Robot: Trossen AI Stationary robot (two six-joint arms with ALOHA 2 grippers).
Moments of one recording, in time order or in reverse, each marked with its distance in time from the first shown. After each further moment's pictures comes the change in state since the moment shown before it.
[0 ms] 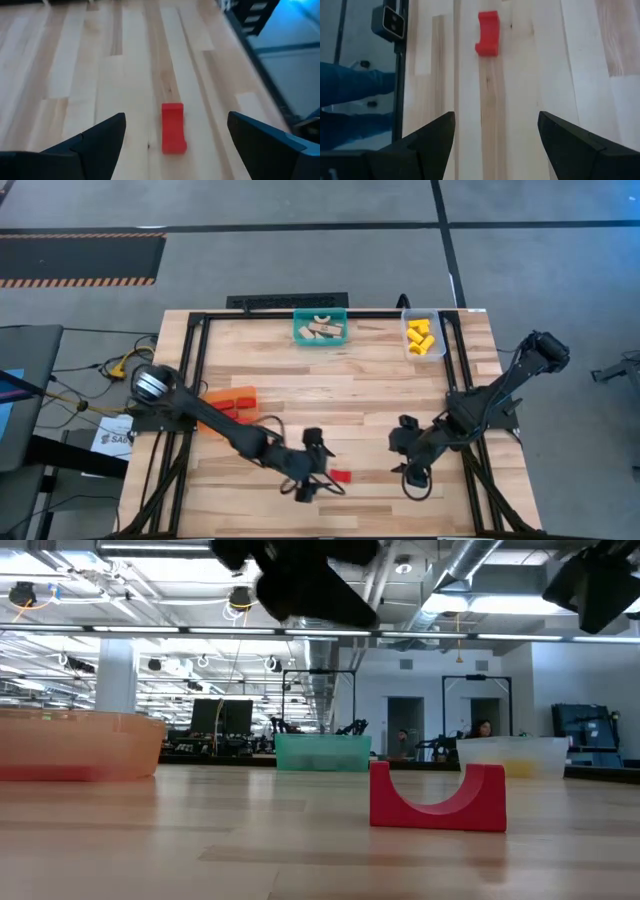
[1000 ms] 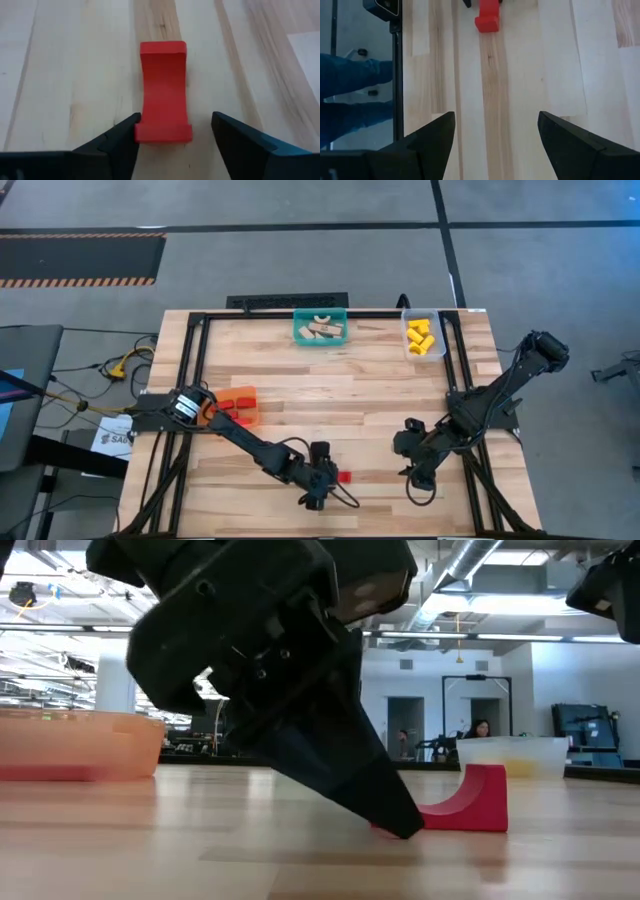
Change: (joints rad) left arm -0.013 0.354 0.154 -0.018 -0.008 -0.074; right arm 0.042 0.000 0.000 -0.071 -0.030 0.069
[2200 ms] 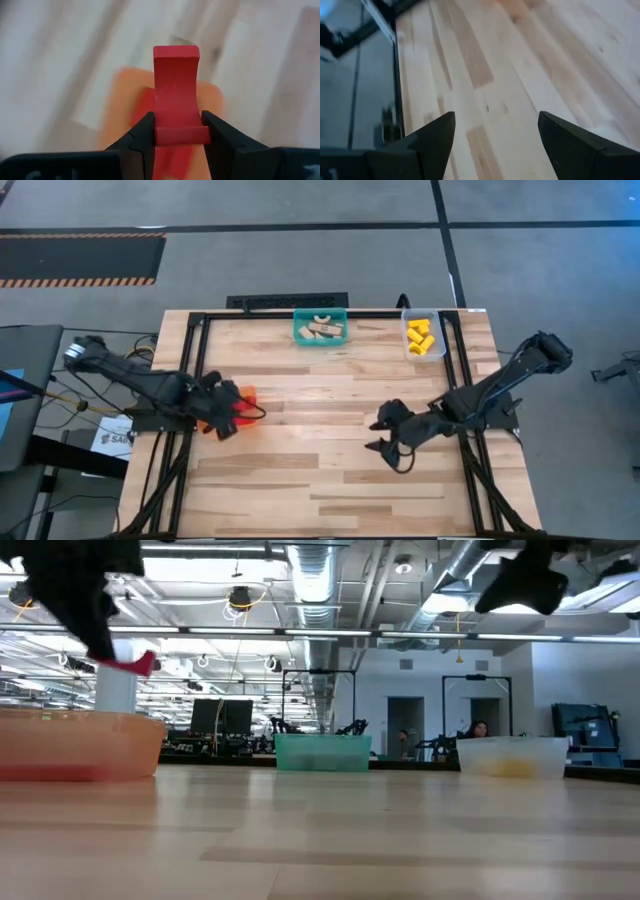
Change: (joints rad) left arm 0.087 -1.162 -0.501 -1.042 -0.128 -0.429; right arm -0.163 -0.018 0.000 0.234 0.214 0.085
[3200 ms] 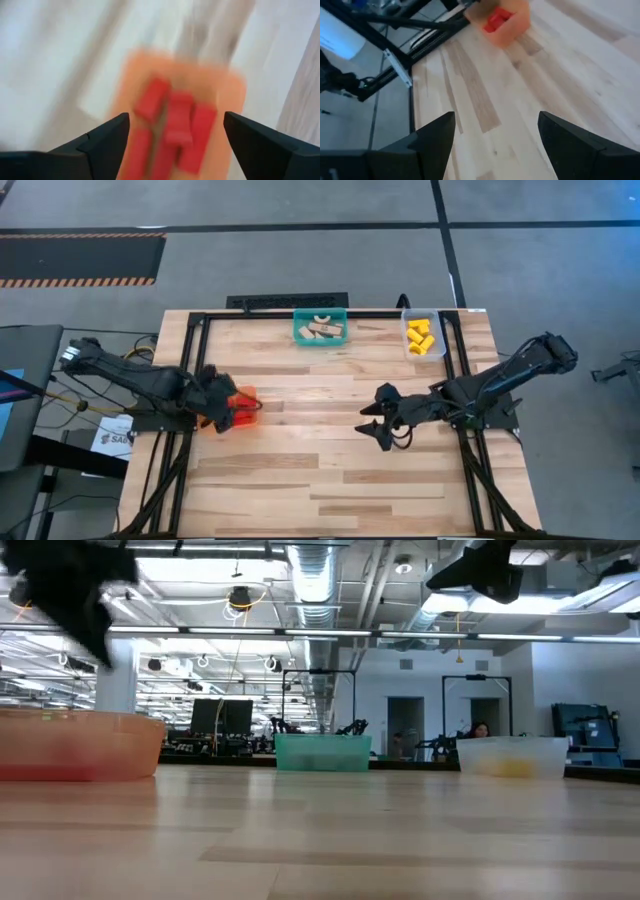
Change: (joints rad) left arm 0.047 -0.105 -0.127 0.028 0.046 -0.017; right arm -0.131 -0.030 0.000 0.169 -0.005 -0.059
